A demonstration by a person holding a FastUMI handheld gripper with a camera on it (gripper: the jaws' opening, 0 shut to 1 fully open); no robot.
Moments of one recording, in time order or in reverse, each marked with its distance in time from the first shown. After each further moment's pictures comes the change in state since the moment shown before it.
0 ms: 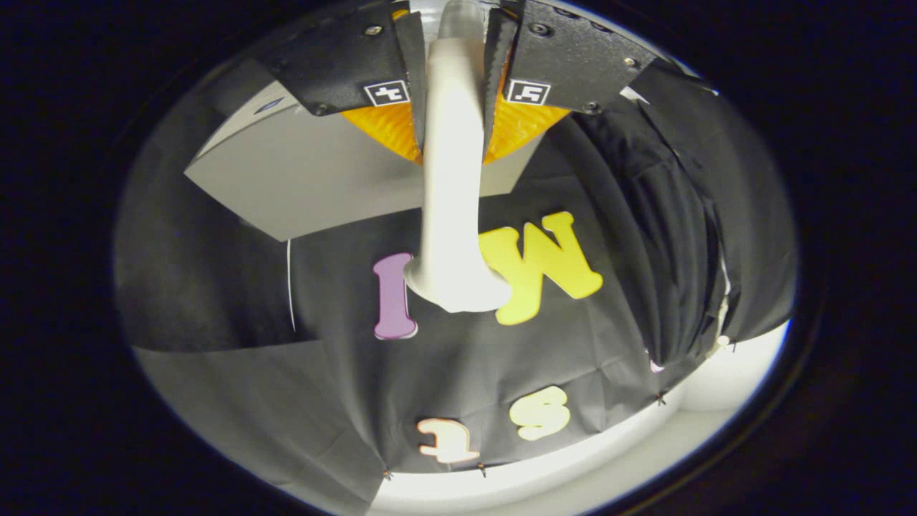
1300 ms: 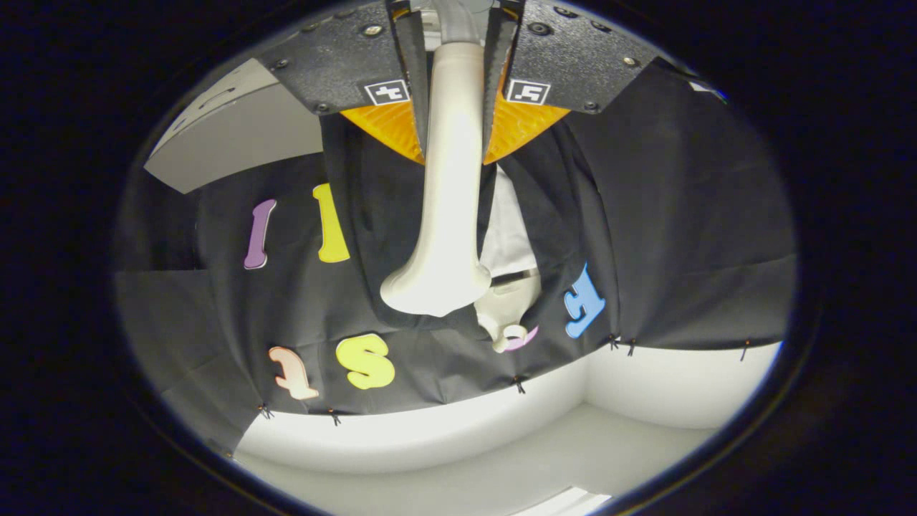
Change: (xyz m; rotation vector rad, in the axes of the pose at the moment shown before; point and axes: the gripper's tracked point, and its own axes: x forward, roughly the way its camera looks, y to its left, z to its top) arm -0.068 0.379 0.009 -0.118 -0.137 0.248
